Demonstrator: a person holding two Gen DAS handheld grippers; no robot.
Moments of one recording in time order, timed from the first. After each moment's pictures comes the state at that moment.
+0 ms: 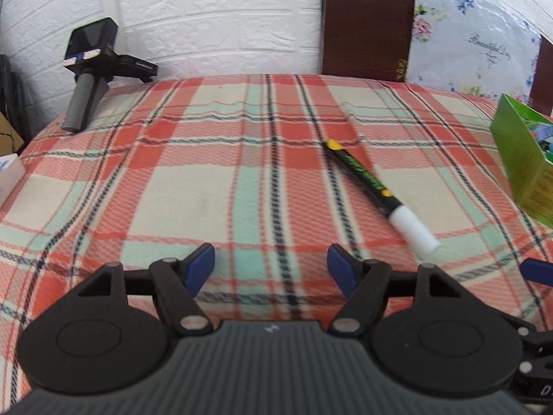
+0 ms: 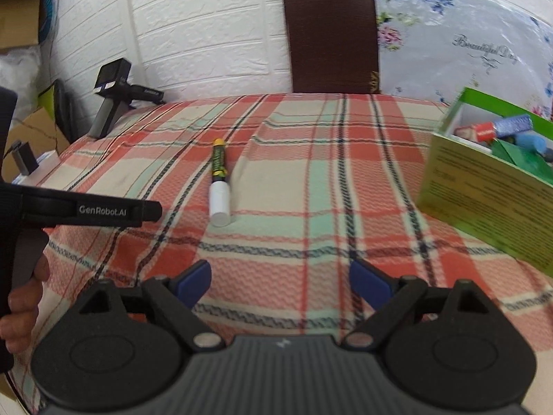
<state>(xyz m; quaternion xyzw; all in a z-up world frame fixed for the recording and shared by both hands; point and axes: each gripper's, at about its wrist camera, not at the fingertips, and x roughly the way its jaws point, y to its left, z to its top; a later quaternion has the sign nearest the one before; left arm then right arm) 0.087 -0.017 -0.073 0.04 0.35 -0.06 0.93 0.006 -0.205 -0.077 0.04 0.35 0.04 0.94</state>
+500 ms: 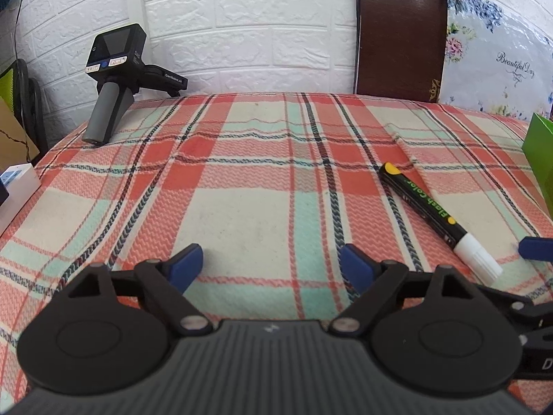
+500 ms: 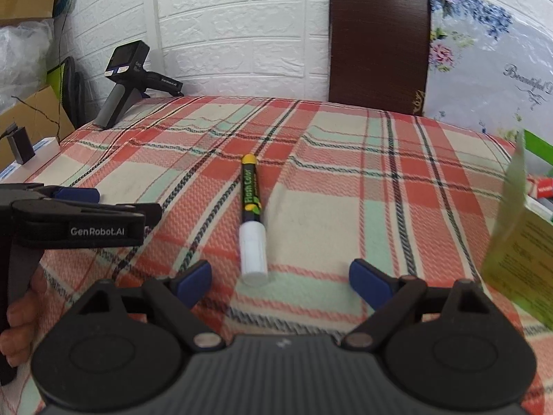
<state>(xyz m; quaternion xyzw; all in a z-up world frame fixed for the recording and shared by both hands) 0.110 0.010 -0.082 0.04 0.31 -0.04 0.95 0.064 -0.168 -0.079 -0.01 0.35 0.07 0.94</state>
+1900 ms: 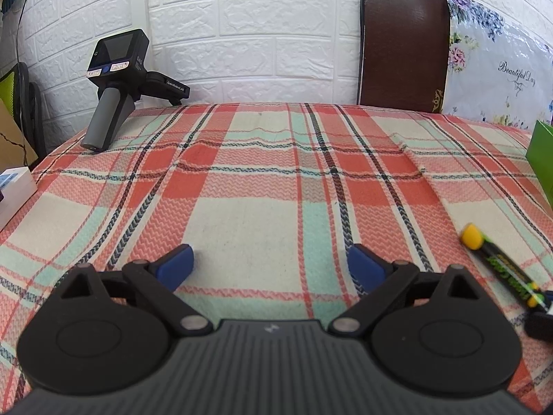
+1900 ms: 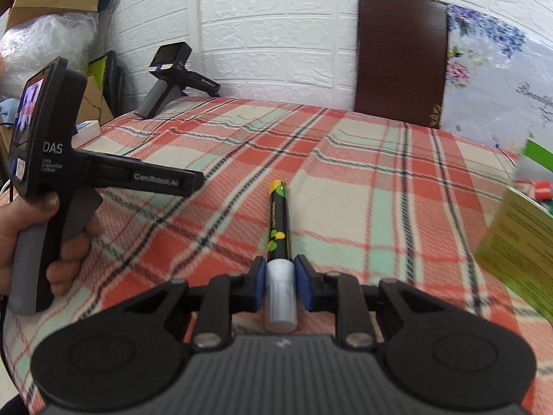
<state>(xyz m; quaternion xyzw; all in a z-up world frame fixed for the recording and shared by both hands) 0.115 0.016 -0.089 0.03 0.29 -0.05 0.96 0.011 -0.189 -0.079 -0.02 0.32 0.11 0.94</state>
